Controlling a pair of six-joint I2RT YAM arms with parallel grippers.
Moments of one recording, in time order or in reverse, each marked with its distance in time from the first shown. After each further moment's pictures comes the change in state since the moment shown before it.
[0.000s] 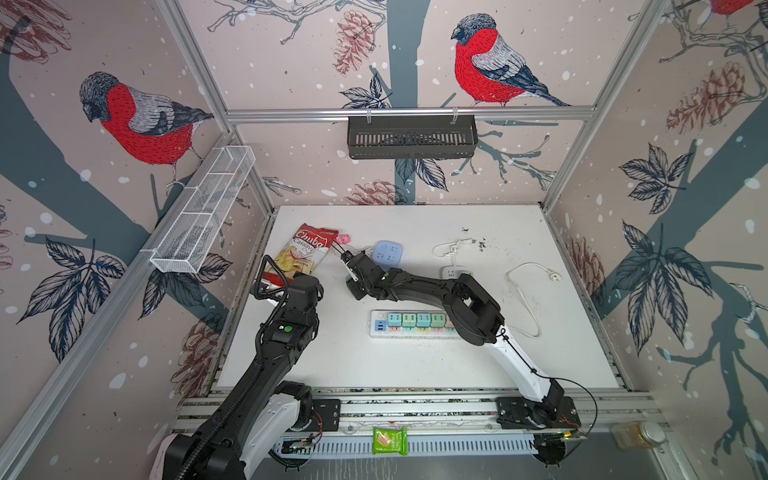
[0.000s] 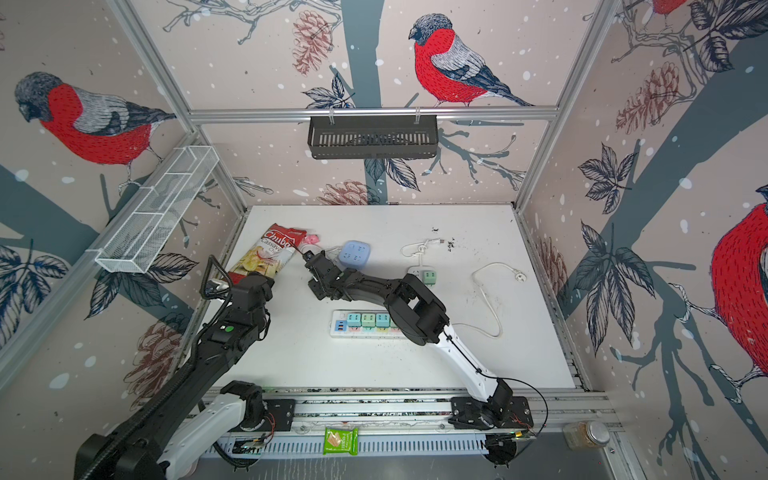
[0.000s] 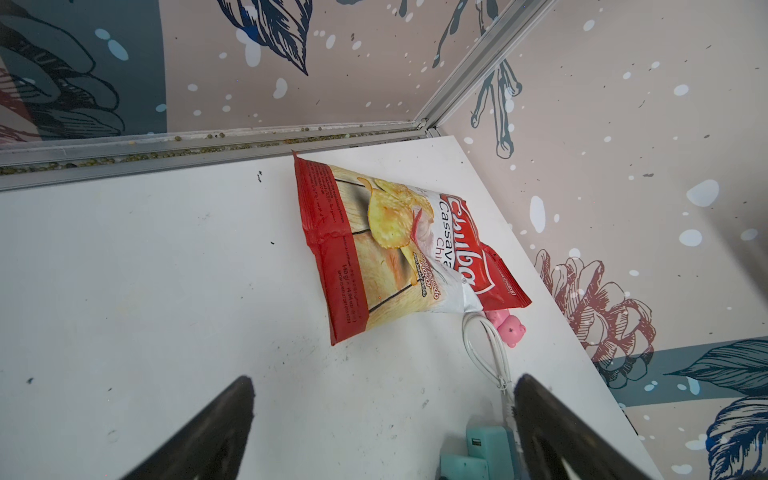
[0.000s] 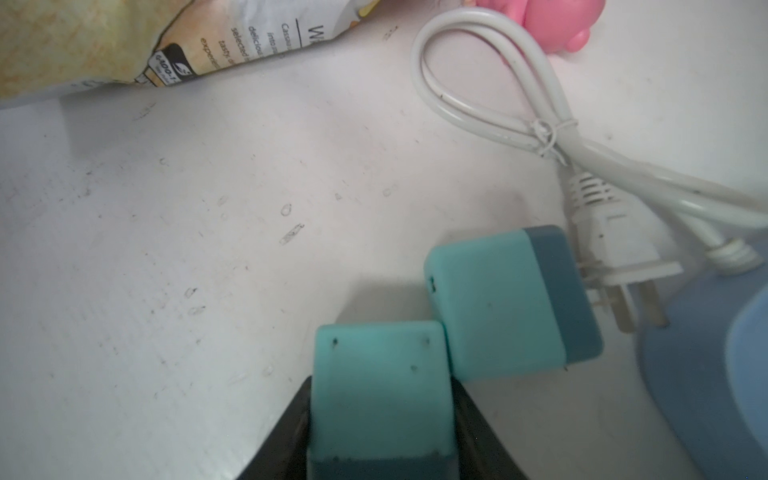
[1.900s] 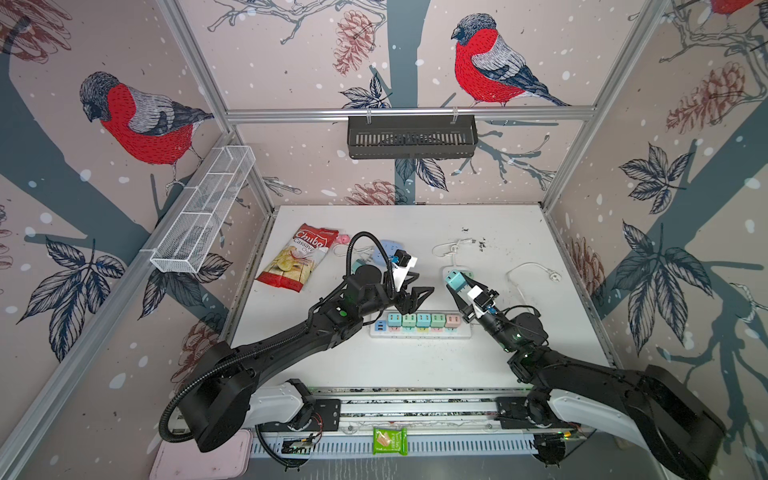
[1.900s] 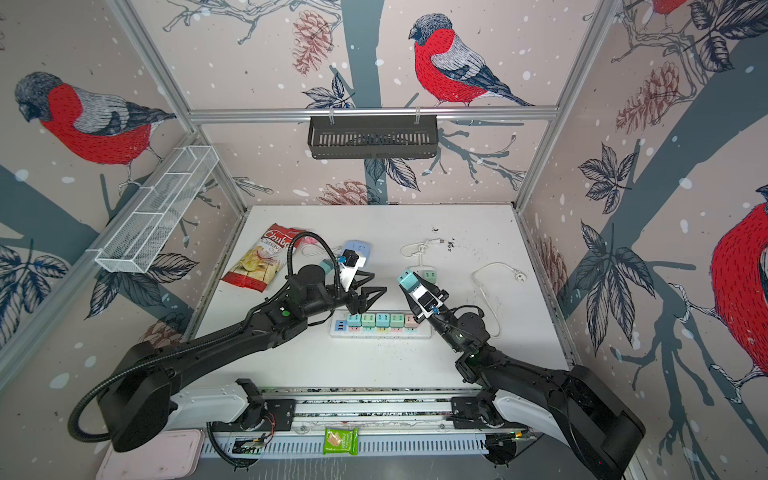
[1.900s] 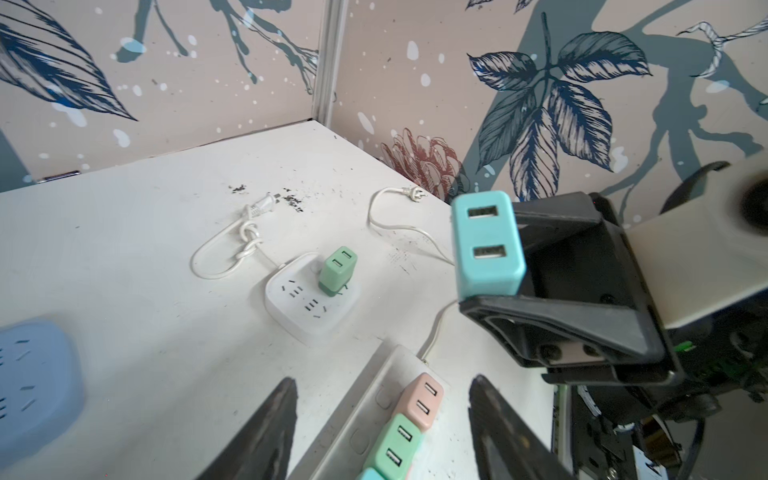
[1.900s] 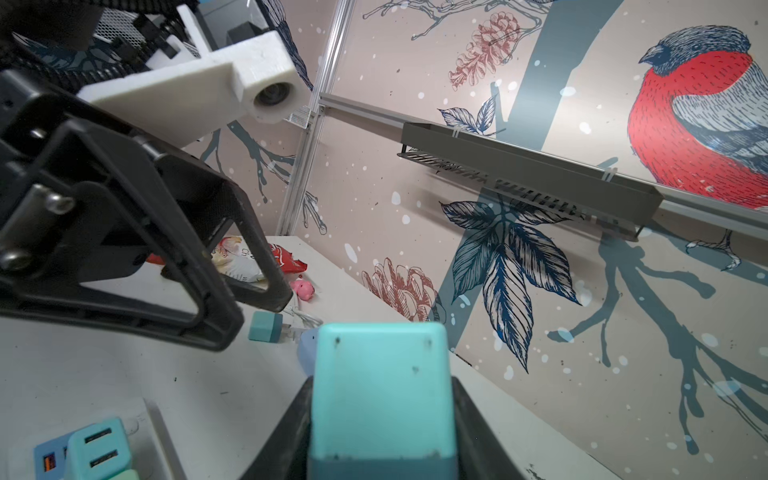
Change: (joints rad) left arm -0.559 0.392 0.219 0.538 1.016 0.906; right arm -0.275 -1.412 -1.758 1.357 -0.152 -0.500
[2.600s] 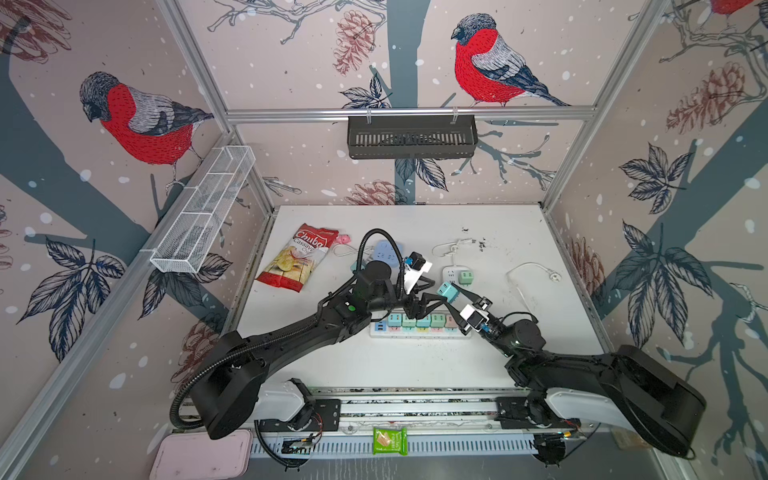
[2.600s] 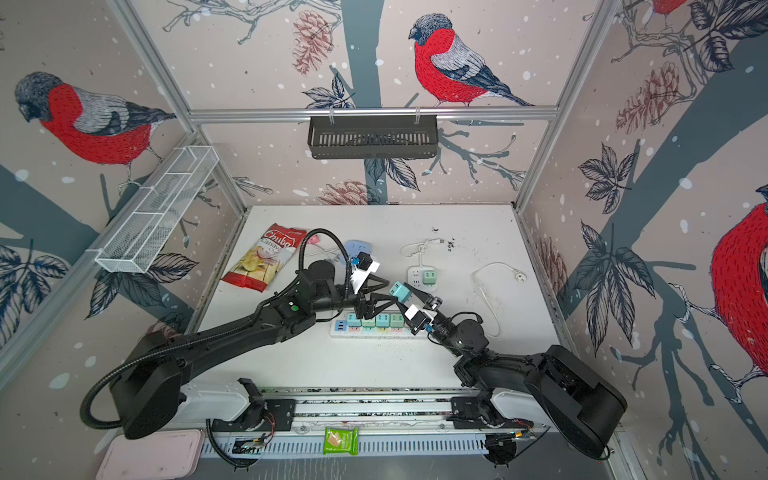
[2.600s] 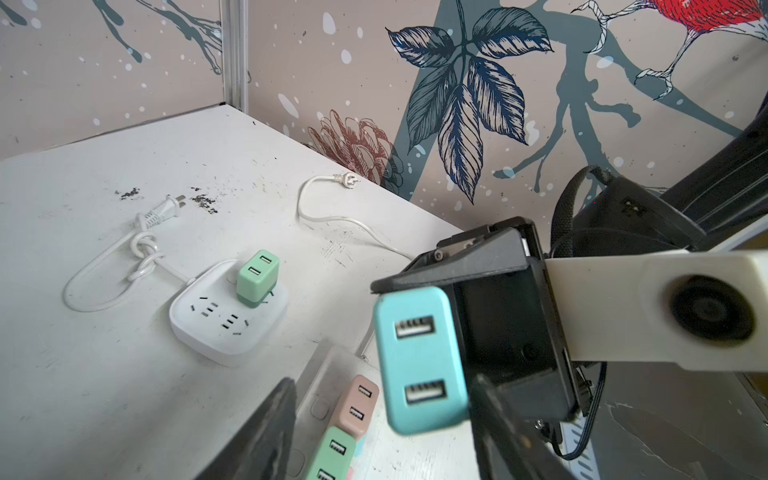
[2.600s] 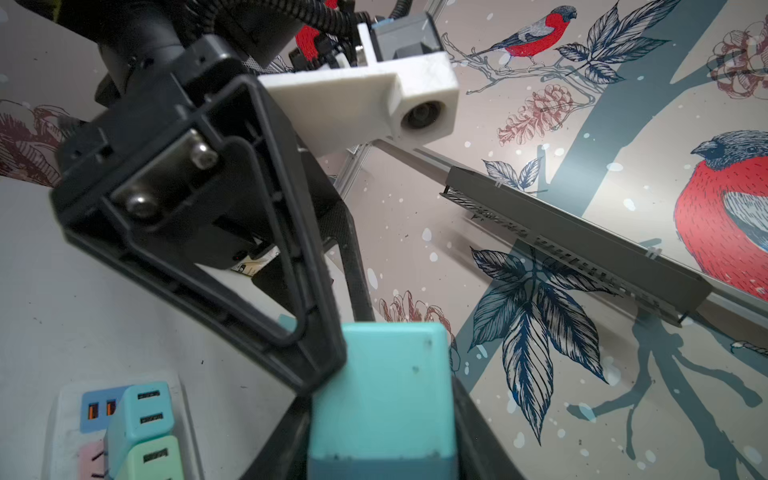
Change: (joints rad) left arm -0.028 0.076 0.074 -0.021 0.182 0.007; right arm 0.042 0.146 -0.066 0.257 -0.138 -0.155
